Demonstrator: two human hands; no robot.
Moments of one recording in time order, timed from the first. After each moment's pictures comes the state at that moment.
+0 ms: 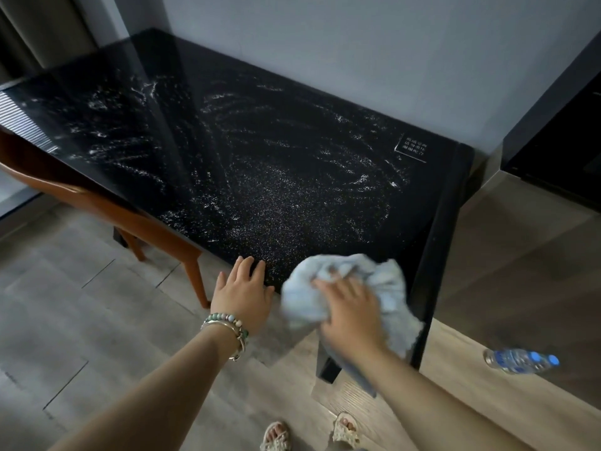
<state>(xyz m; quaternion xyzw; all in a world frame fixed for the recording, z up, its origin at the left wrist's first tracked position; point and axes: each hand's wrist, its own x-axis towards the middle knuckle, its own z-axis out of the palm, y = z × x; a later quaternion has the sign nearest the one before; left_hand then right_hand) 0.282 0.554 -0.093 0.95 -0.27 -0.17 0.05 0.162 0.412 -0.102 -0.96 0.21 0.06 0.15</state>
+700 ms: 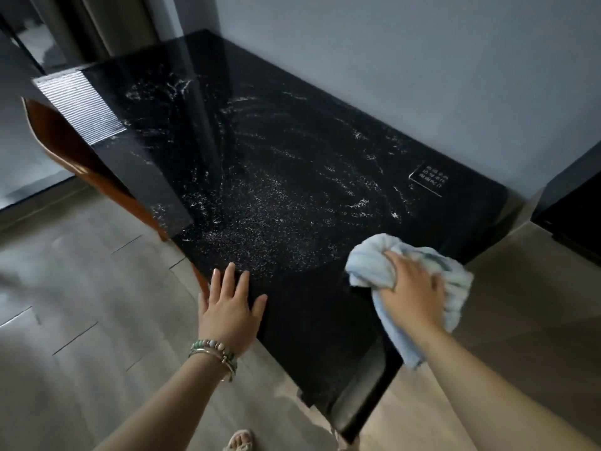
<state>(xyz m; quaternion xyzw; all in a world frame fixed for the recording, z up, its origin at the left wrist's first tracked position) 0.241 0.485 -0.092 0.97 -0.07 -0.19 0.13 0.193 0.219 -0.098 -0.95 0.27 -0.05 0.12</state>
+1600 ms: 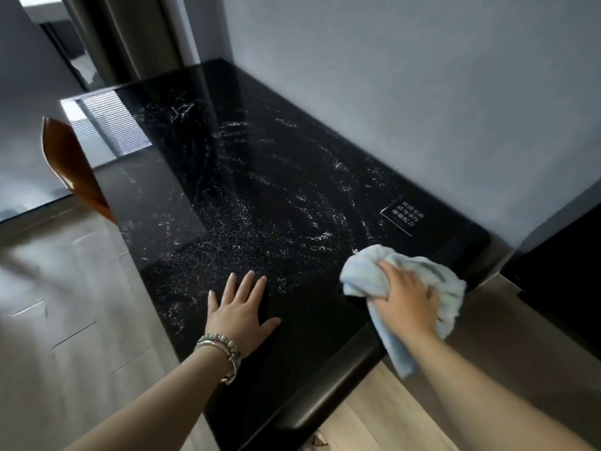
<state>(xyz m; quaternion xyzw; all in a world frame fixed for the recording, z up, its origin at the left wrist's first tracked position) 0.249 0.361 -0.079 0.98 -0.09 -0.20 0.05 0.225 0.094 -0.106 -0.97 0.20 -0.01 0.11</state>
